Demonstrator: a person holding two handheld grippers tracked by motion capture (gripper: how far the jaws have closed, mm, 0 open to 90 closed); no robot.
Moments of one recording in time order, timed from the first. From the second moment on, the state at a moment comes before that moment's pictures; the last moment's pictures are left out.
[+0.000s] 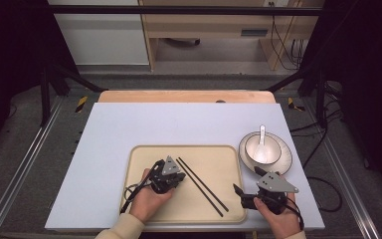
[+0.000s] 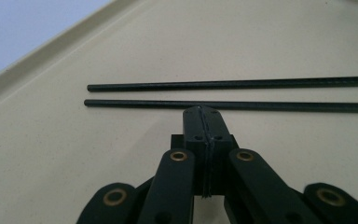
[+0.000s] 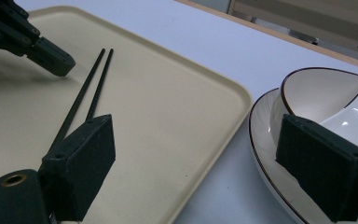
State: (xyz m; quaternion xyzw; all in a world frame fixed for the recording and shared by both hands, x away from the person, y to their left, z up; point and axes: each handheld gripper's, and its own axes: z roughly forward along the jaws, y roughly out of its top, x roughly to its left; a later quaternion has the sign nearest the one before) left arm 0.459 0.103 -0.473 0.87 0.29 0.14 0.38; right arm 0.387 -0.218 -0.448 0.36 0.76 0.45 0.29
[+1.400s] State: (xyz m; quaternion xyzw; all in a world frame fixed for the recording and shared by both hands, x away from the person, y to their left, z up) left arm 0.508 0.023 -0.470 0.89 0.23 0.13 0.38; right arm 0.368 -0.240 -0.450 0.39 0.75 0.43 0.31
